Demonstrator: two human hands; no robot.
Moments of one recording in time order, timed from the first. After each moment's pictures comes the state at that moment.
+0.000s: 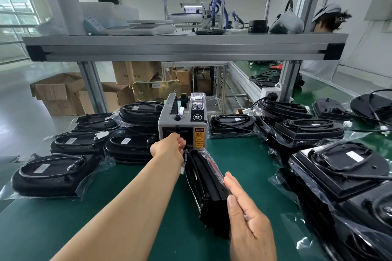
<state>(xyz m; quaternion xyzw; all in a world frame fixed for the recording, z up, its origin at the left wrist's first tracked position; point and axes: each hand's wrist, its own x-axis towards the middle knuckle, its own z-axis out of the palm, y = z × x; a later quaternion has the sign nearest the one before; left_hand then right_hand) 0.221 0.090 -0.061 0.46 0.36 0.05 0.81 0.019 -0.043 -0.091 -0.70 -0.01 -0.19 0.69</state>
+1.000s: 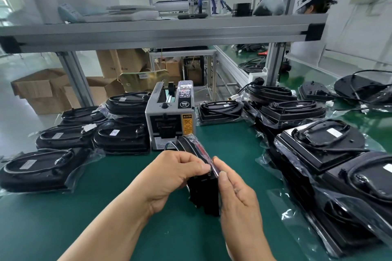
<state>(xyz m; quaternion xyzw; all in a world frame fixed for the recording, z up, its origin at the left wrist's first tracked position) 0.077 0.083 -0.034 0.74 -0.05 -0.17 0.65 0.029 -0.048 -0.112 -0.64 0.01 -0.10 0.76</state>
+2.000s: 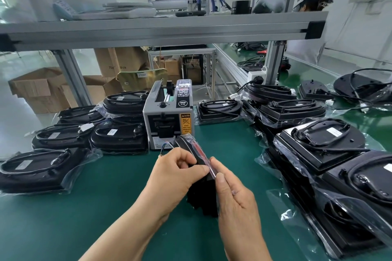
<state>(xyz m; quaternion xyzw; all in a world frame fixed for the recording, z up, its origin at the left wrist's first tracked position) 0.076 0.075 -0.058 0.79 -0.01 0.01 0.61 0.025 -0.049 -0.107 -0.66 0.01 -0.10 0.74</state>
